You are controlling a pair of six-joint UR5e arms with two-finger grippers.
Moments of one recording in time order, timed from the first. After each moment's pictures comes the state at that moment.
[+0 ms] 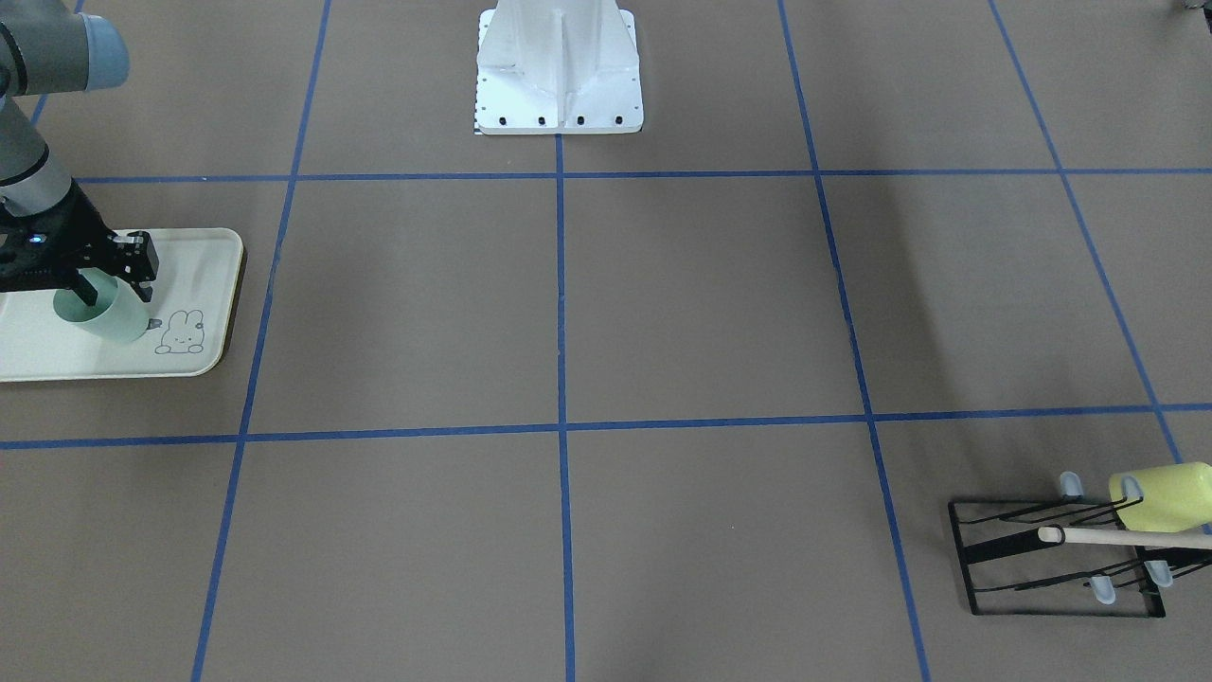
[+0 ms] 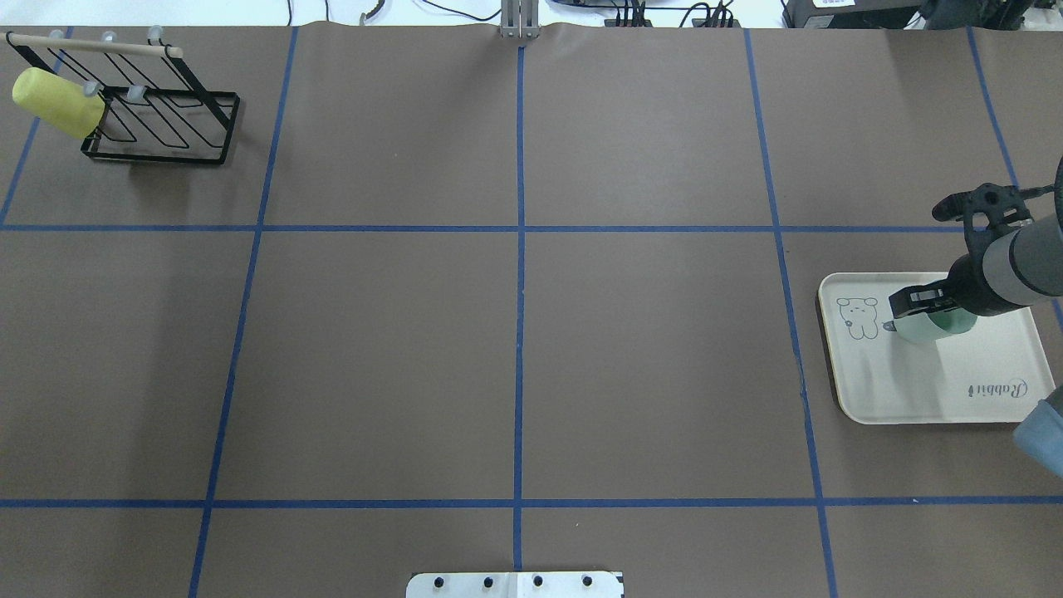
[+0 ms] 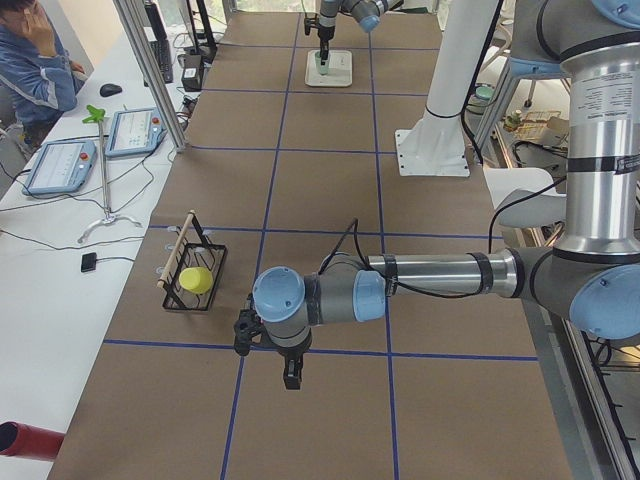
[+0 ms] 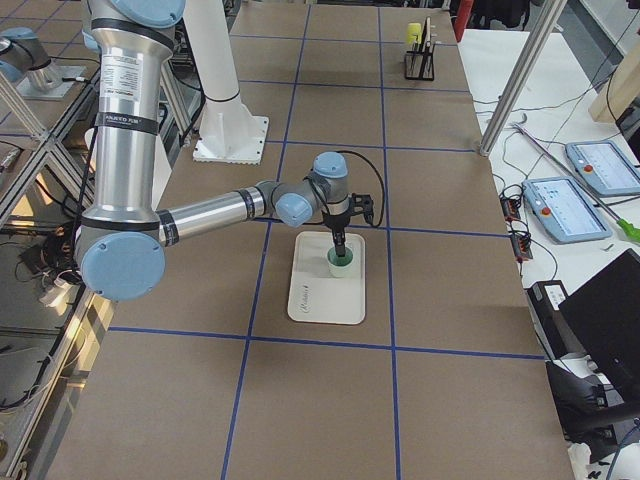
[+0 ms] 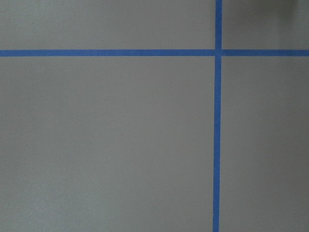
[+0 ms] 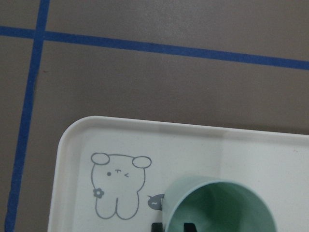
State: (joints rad) left arm -1.65 -1.49 -1.62 -1.49 -2.36 0.13; right arm 0.87 -1.67 1.91 -1.21 1.98 0.77
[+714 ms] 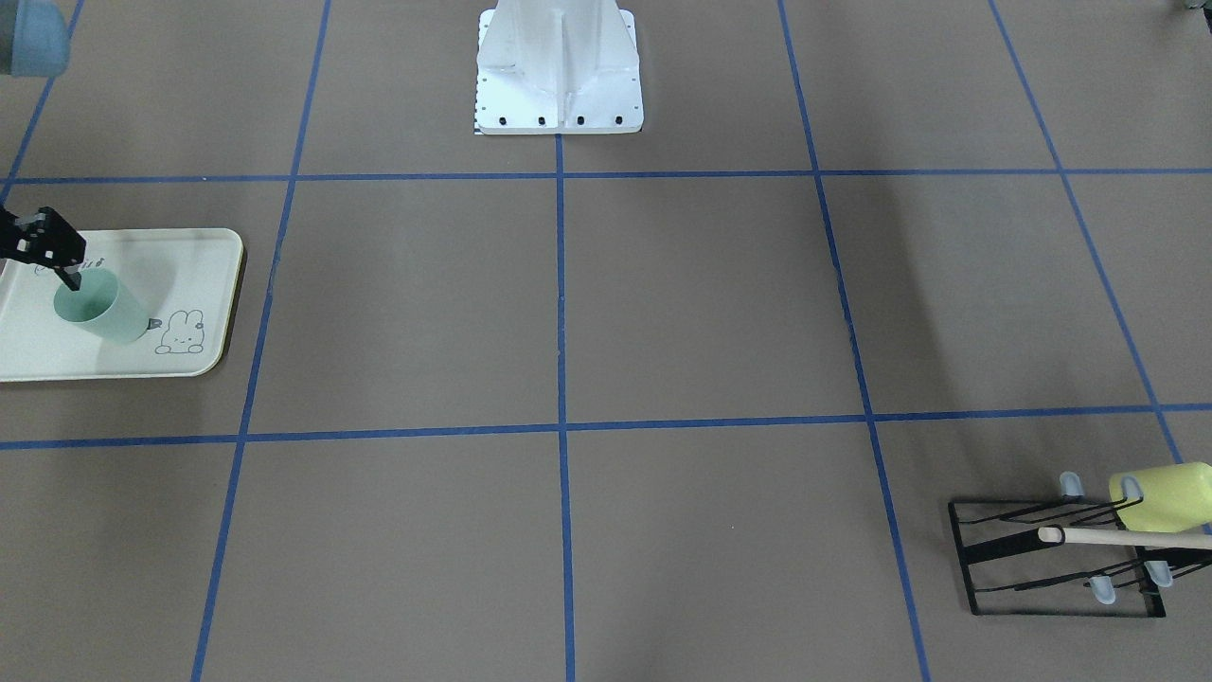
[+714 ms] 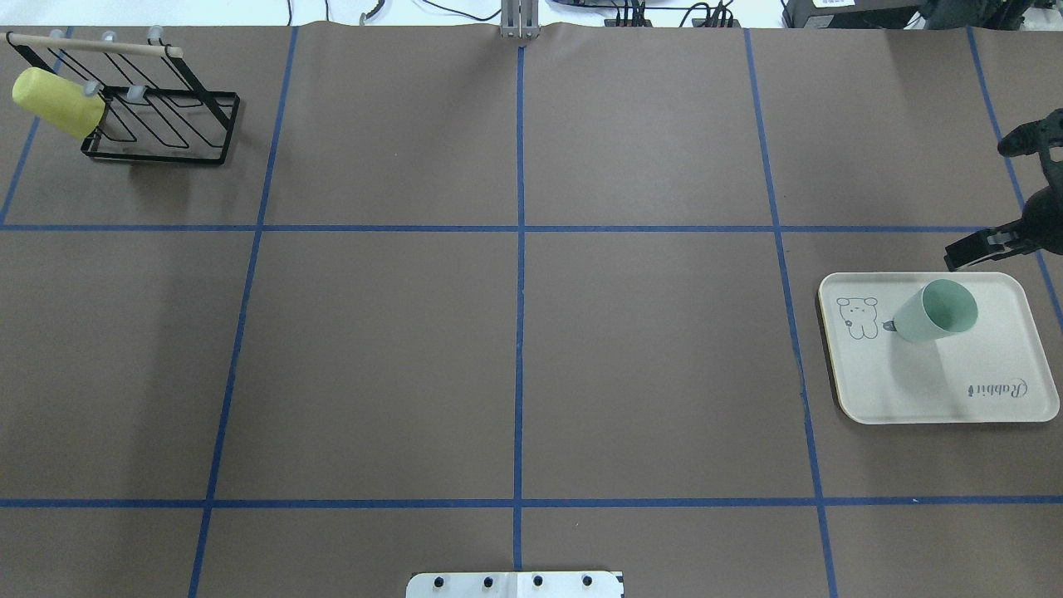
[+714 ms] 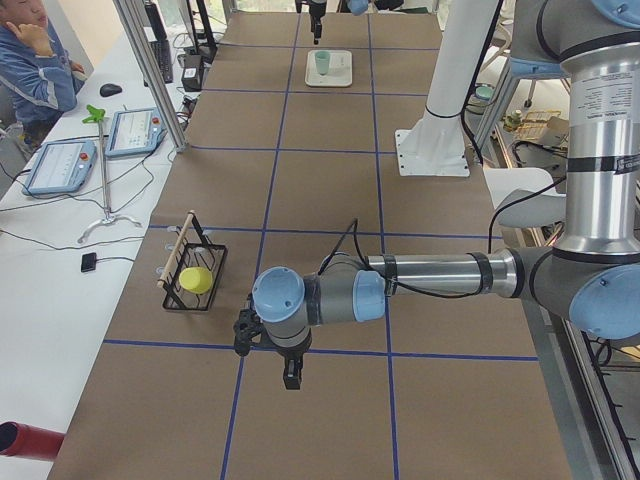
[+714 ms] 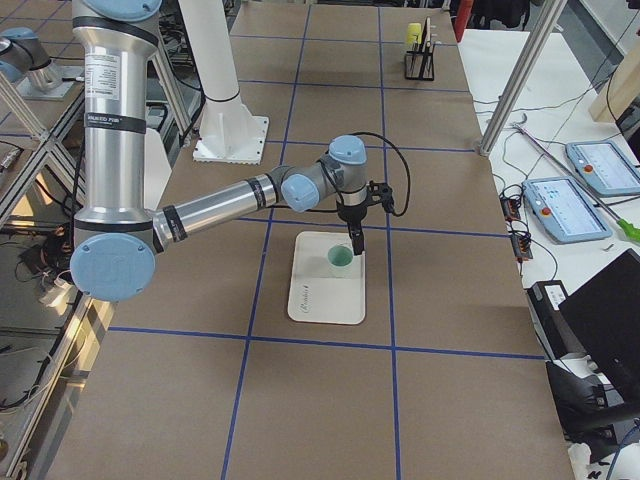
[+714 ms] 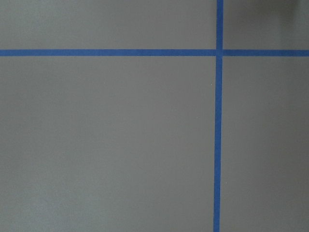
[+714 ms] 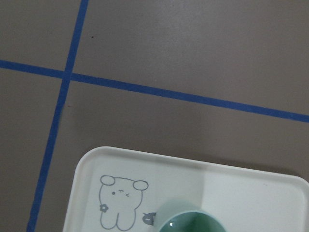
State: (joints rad) left arm -1.65 -1.49 -1.62 -1.49 -2.36 0.14; right arm 1.12 -1.65 1.96 -1.43 2.09 0.40
